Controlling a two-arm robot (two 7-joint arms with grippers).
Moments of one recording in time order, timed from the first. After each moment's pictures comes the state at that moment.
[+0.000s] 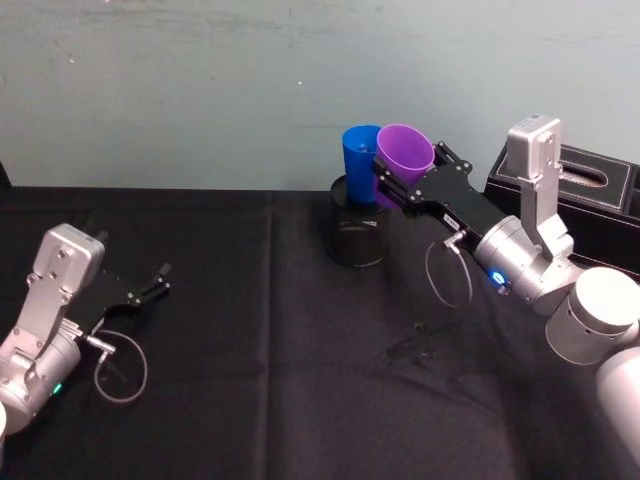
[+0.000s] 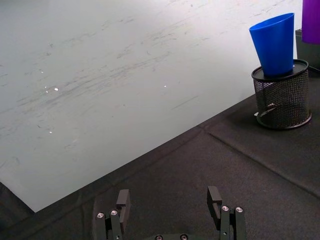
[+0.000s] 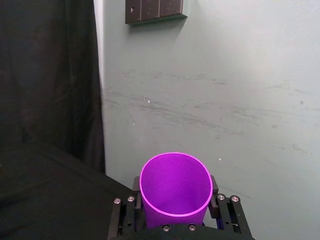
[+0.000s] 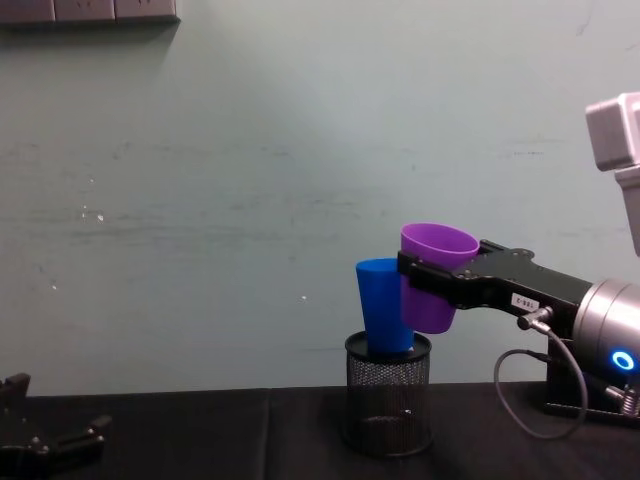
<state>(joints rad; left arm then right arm) -0.20 0.60 0.45 -1.41 -0.25 -0.12 0.03 0.58 0.19 -0.32 -0.96 0.29 -0.31 0.51</state>
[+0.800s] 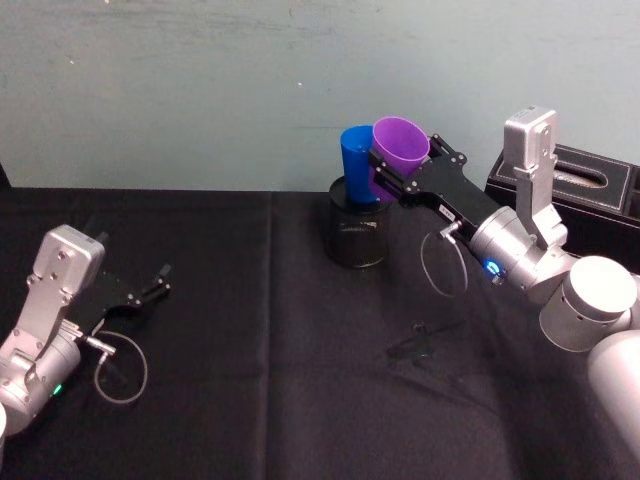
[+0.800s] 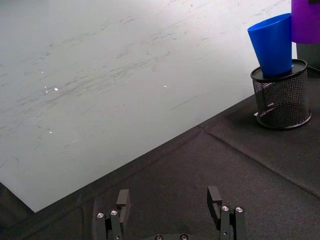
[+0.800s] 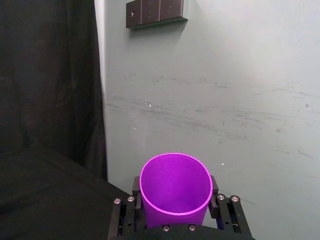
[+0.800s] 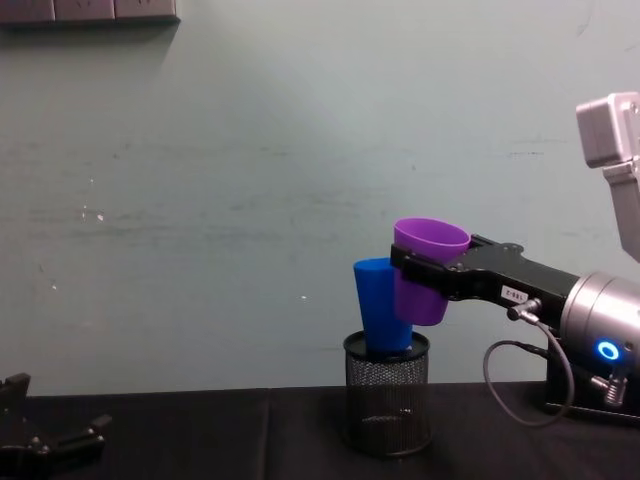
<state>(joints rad) -0.20 0.60 0.45 -1.41 -0.25 -0.12 0.03 0.65 0.16 -0.32 -0.85 0.31 -0.35 0.55</state>
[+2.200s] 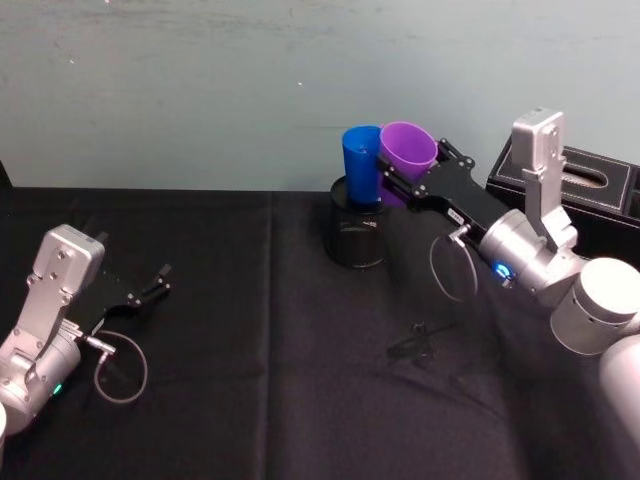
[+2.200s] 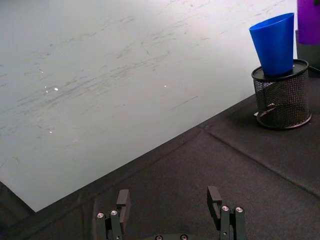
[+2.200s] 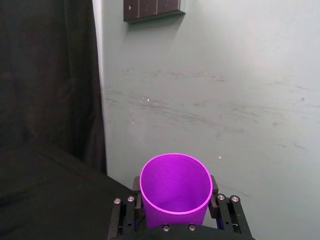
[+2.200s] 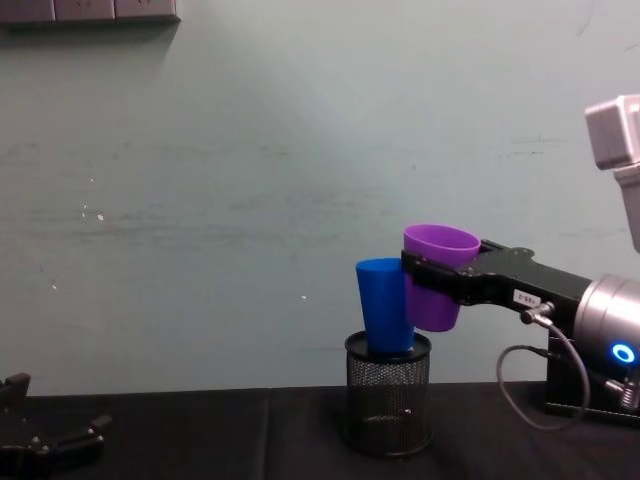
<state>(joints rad) -0.20 0.60 0.45 -1.41 -0.25 -0.12 0.03 0.64 0.18 -0.31 -0.87 0.31 -0.32 0.56</state>
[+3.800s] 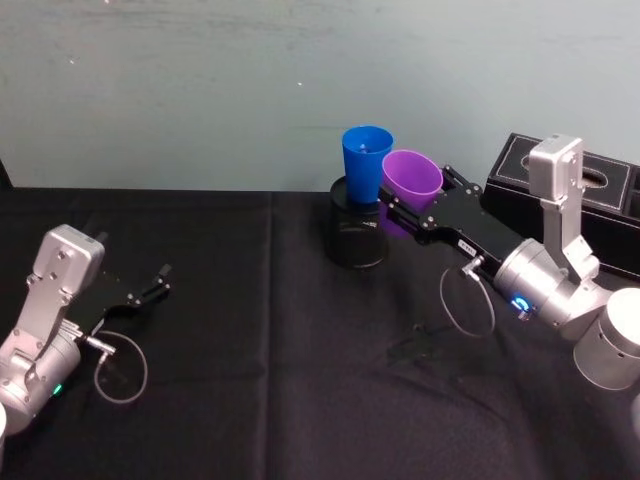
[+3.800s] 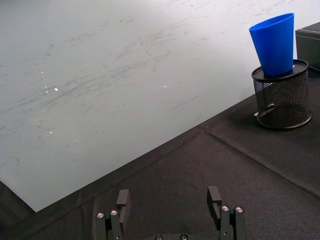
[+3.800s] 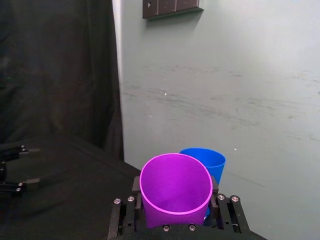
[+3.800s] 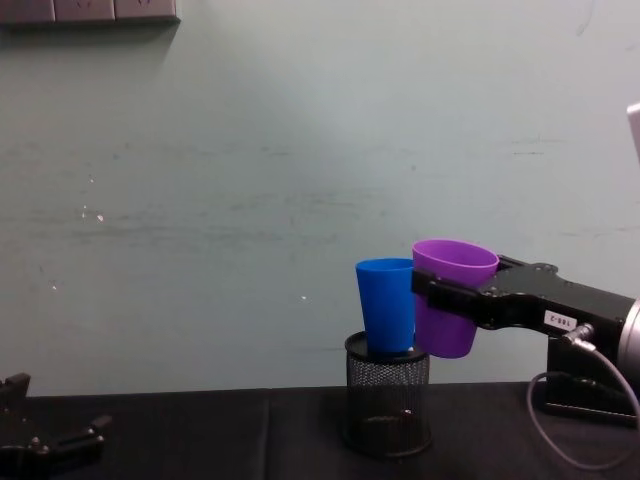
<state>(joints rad) -0.20 0.60 0.45 -1.41 -0.25 -0.12 0.03 0.47 0.28 -0.34 -1.14 0.36 -0.22 0.55</state>
